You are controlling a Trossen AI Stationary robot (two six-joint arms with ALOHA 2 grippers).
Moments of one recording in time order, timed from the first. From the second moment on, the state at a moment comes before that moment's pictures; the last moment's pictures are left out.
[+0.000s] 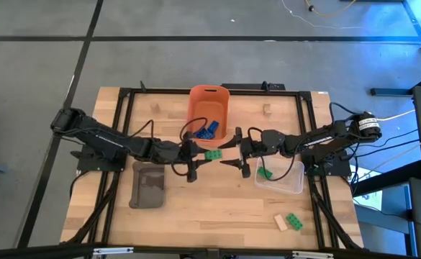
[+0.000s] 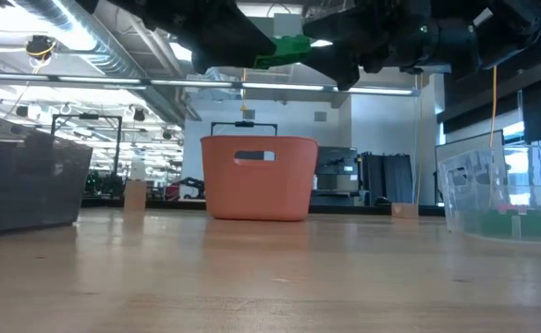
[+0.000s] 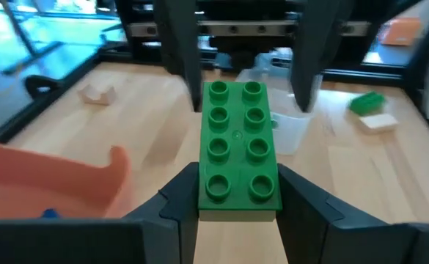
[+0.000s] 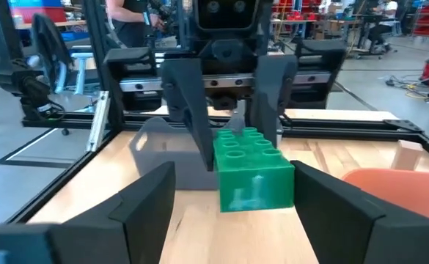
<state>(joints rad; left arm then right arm) -0.20 1.41 0.80 0.30 -0.38 -0.14 0.06 1.46 0.59 0.80 -0.09 0.02</state>
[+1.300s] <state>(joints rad) -0.17 1.45 0.80 0.41 -0.30 -0.15 0.06 1.46 0.59 0.80 -0.09 0.02</state>
